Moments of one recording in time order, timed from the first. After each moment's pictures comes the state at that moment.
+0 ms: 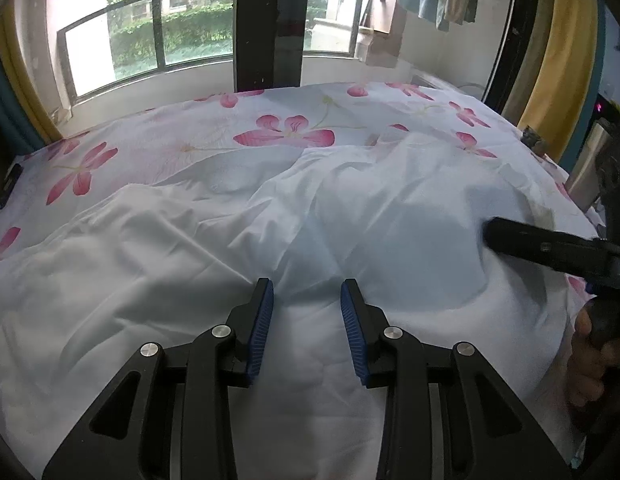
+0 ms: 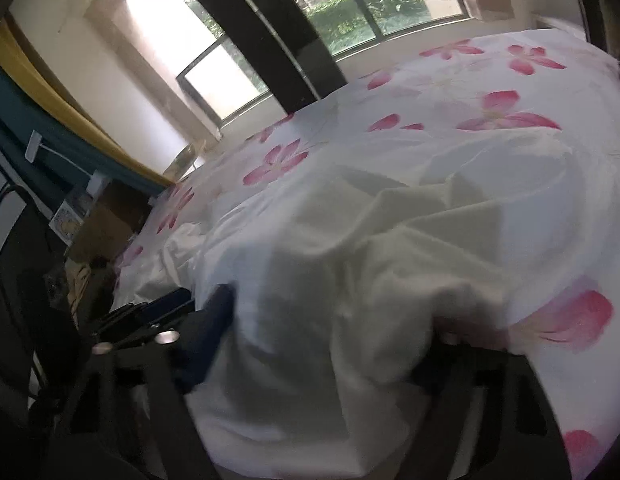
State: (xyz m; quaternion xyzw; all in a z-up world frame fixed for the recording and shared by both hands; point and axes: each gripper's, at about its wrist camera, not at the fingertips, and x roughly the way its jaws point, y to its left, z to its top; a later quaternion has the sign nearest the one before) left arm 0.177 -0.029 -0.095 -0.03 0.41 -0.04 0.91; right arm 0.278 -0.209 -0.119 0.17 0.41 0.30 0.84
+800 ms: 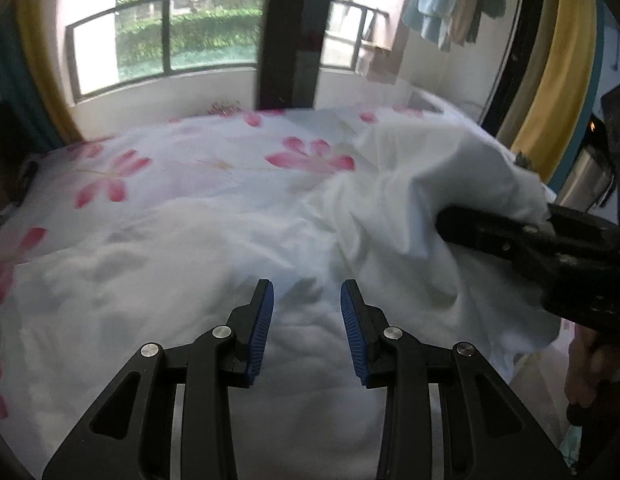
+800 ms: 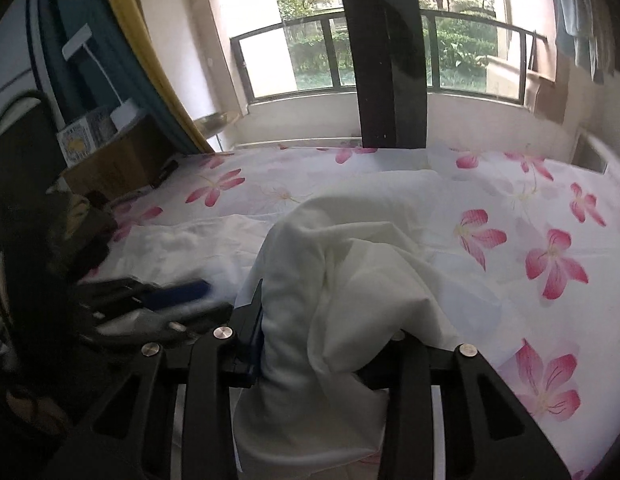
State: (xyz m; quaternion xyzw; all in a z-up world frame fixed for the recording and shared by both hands) left arm 0.153 0.020 -0.064 -0.06 0.38 -0.04 0.92; right arm 0.245 -0.115 -0.053 -0.02 0.35 0.32 0.88
